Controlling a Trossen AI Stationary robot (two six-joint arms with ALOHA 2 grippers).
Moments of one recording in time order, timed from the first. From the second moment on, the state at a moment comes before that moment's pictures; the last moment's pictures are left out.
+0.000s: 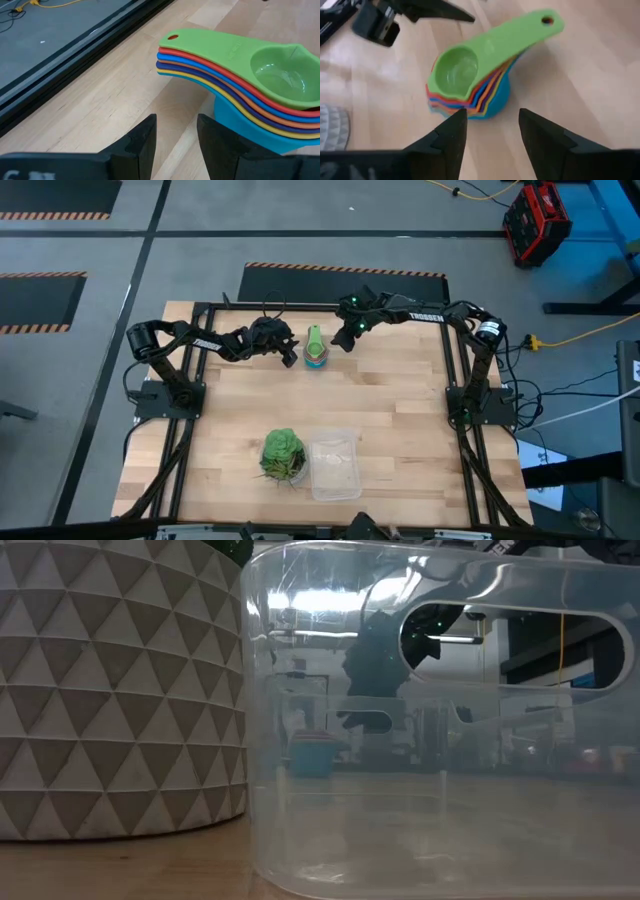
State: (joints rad) left arm 0.53 1.64 0.58 0.51 -0.09 -0.05; right arm -0.59 1.89 1.28 -0.33 -0.49 0.10
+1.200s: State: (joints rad) left arm 0.53 1.64 0.58 0.51 -0.09 -0.05; right arm -0.76 1.89 1.10 0.11 -0.75 0.54
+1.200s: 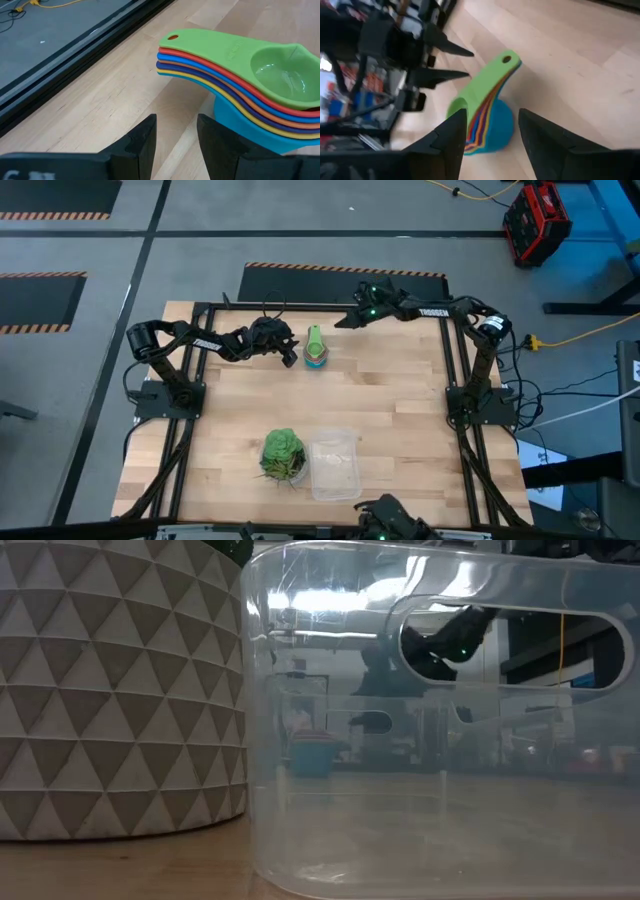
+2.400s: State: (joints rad) left arm 0.53 1.64 0.58 0.51 -0.09 -0.05; right arm -0.68 1.96 1.06 0.33 -0.67 0.70
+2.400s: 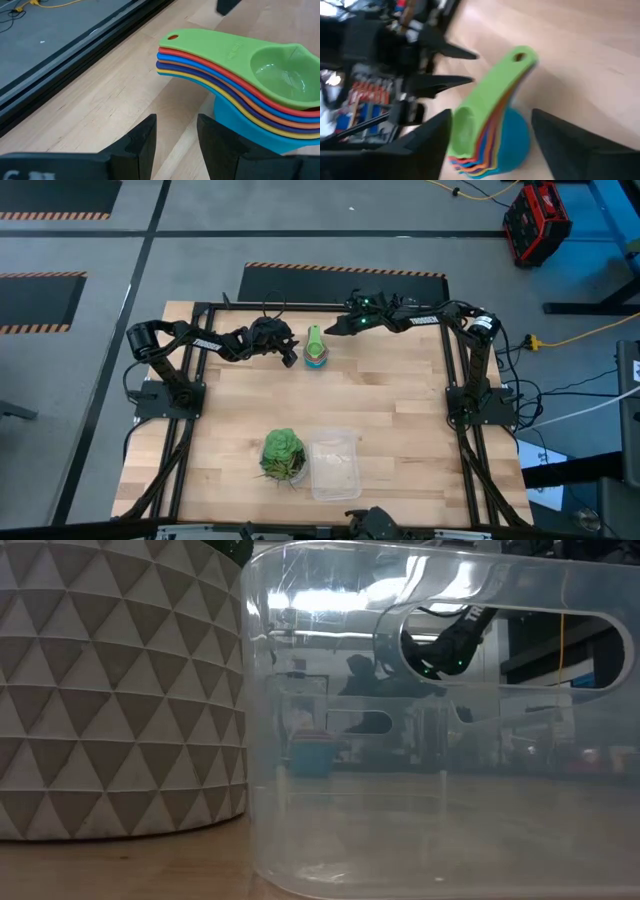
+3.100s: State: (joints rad) left arm 0.53 1.64 0.58 0.51 -0.09 -0.05; right arm -0.67 2.06 1.06 0.51 -0.68 0.89
